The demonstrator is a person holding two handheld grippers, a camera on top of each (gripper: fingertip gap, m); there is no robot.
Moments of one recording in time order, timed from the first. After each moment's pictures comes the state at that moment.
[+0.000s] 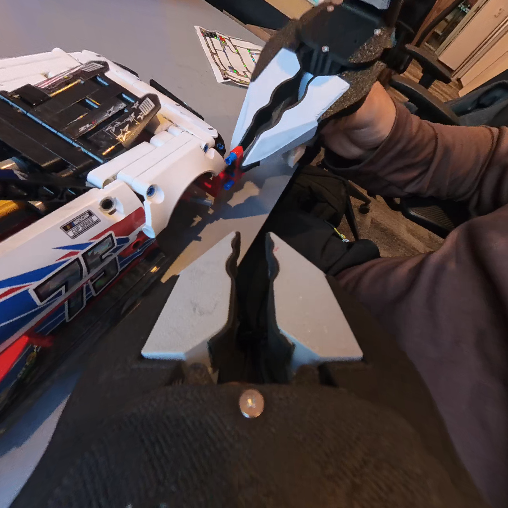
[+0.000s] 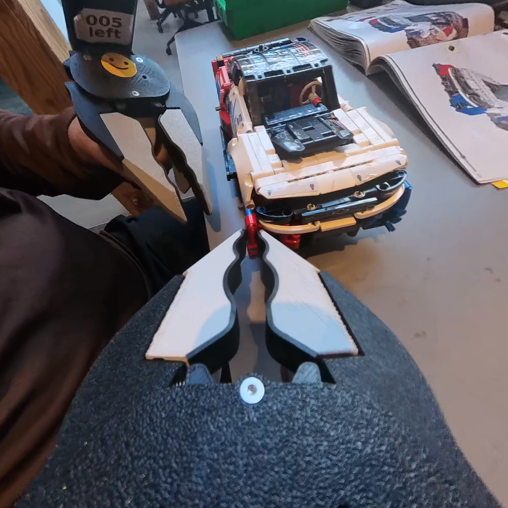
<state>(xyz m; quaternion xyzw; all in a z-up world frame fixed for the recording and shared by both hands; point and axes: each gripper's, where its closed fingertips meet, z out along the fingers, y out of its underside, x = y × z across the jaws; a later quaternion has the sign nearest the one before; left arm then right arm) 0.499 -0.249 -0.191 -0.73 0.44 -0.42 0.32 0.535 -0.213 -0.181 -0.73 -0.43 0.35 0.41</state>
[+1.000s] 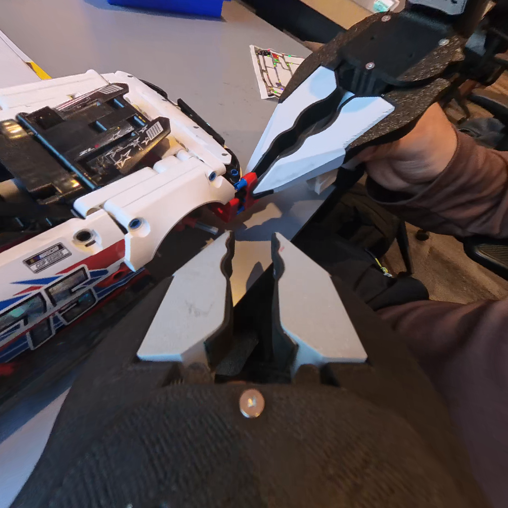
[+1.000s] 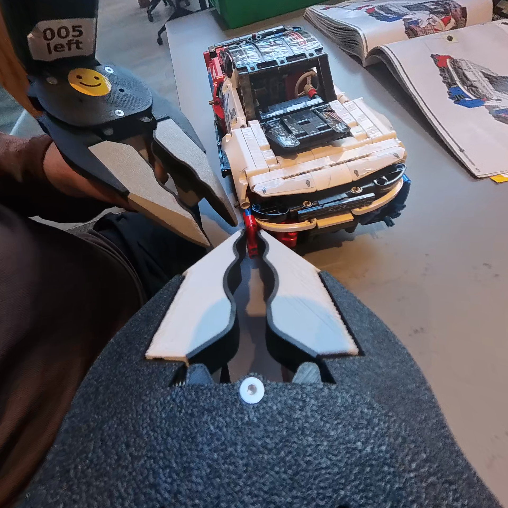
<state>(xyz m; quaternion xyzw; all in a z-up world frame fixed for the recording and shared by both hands) 0.524 -0.233 -0.199 -0.77 0.39 -0.34 0.38 0.534 -0.212 -0.186 -0.74 -0.43 0.34 0.40</state>
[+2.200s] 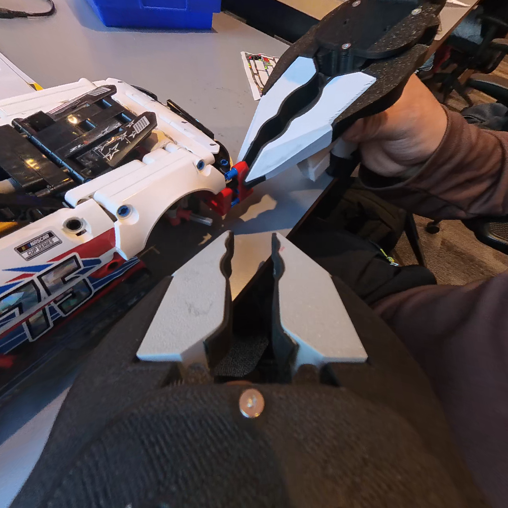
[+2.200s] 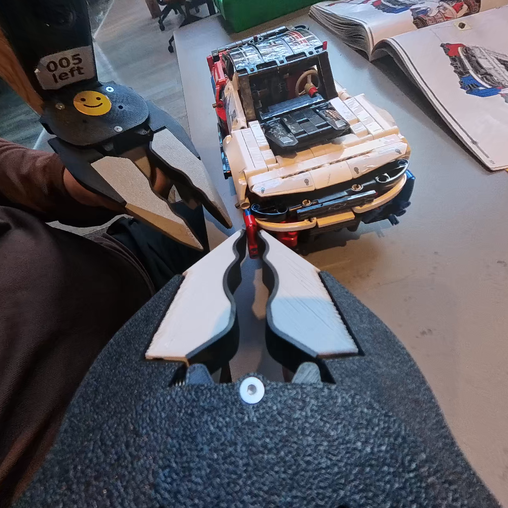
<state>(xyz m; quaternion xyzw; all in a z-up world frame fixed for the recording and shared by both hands) 0.521 -0.239 -0.201 -0.75 0.41 -0.34 0.40 0.534 -0.211 -0.185 -0.74 -0.42 0.36 0.39</state>
